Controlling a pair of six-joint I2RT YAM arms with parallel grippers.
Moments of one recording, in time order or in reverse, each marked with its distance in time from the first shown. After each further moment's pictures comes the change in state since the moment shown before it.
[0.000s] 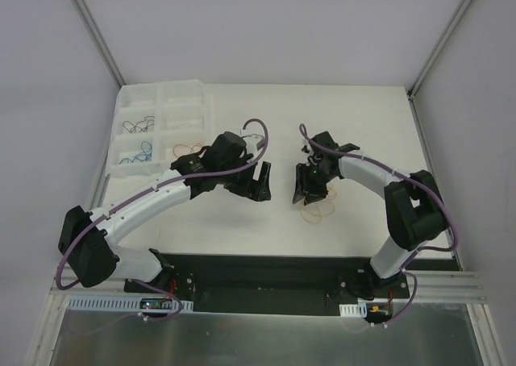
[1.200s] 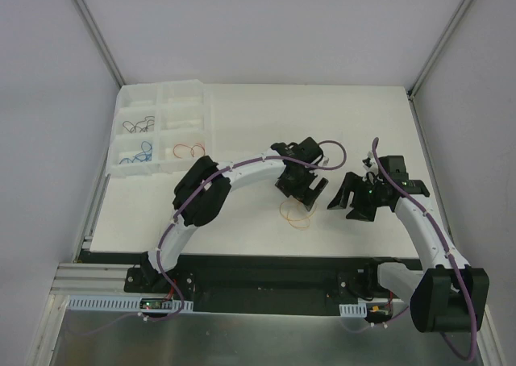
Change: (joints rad) left arm -0.139 0.893 0.669 -0.148 0.013 0.159; right arm -0.389 -0.615 -0.339 -0.145 -0.138 -0.053
